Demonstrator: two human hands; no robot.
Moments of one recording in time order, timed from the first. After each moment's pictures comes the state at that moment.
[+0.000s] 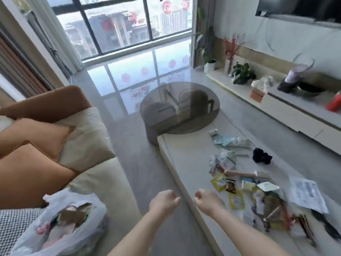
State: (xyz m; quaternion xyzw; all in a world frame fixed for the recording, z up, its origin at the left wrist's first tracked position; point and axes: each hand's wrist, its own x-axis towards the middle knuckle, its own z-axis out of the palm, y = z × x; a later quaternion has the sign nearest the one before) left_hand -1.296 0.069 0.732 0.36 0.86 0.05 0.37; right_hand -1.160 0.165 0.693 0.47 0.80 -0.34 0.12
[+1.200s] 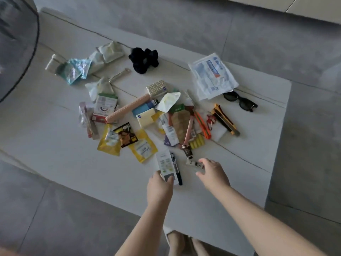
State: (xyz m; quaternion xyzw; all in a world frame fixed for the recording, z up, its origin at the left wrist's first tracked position) left_hand -1.010 0.256 0.381 0.35 0.79 -0.05 0.50; right_hand -0.845 0.256 0.357 0.75 0.51 -0.41 0.08
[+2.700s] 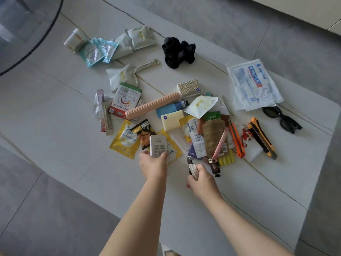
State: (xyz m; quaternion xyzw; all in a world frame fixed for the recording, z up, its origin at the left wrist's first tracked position) left_hand -1.081 0.345 0.292 0.13 0.85 0.21 0.46; right_hand -0.945 0.296 0.312 0.76 0.40 -0.52 -0.02
